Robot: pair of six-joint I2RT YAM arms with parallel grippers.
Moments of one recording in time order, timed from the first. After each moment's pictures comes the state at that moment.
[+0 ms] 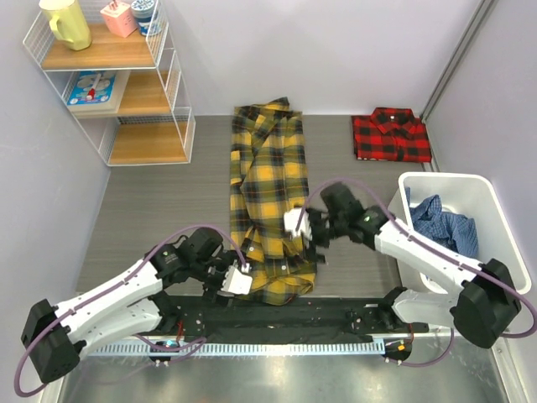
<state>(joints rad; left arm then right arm) -0.83 0.85 0.55 -0.71 0.52 0.92 0.64 1.19 0.90 -0.49 -0.60 -0.78</state>
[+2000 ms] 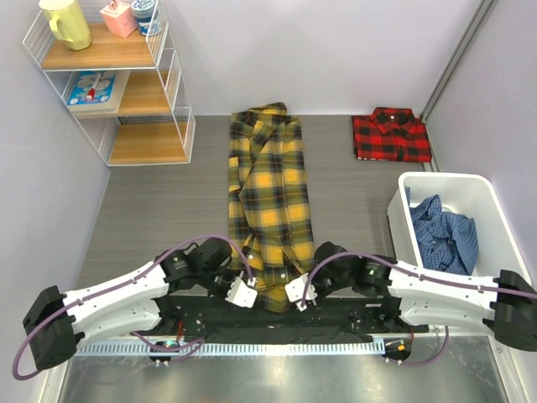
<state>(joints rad) -0.95 0.91 0.47 -0.60 0.47 0.94 1.11 0.95 0.45 -0.34 -0.28 -0.87</state>
